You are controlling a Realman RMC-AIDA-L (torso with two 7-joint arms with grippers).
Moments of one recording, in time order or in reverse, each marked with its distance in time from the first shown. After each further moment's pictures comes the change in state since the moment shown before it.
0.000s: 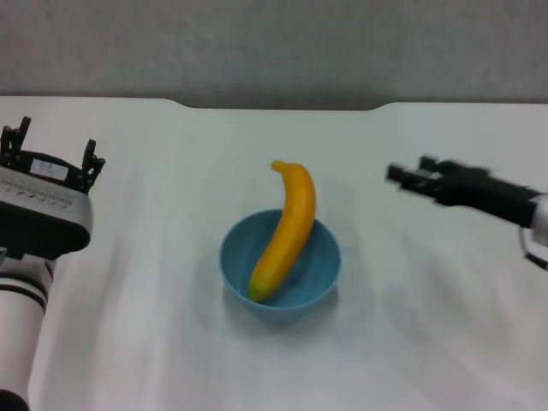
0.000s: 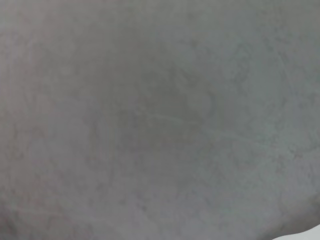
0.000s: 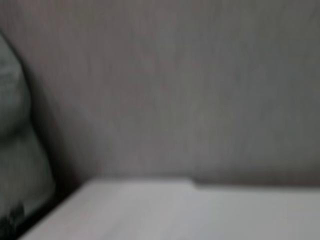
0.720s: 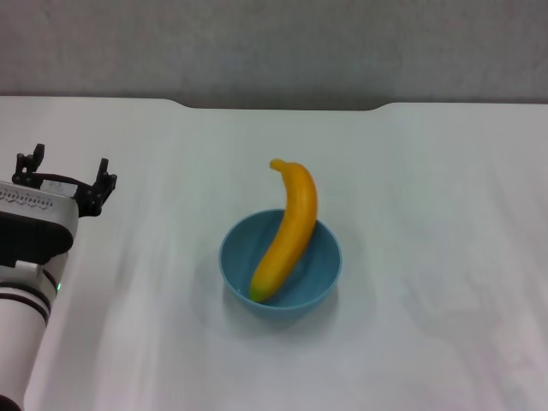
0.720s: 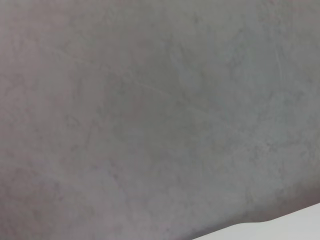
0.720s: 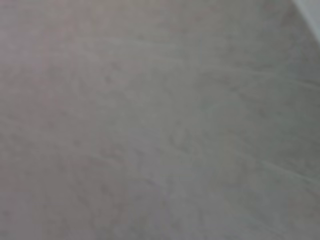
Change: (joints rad) left arm 0.012 0.006 -0.003 0.003 0.003 -0.092 -0.193; right arm -0.362 0.005 0.005 0.278 0.762 -0.177 -0.533
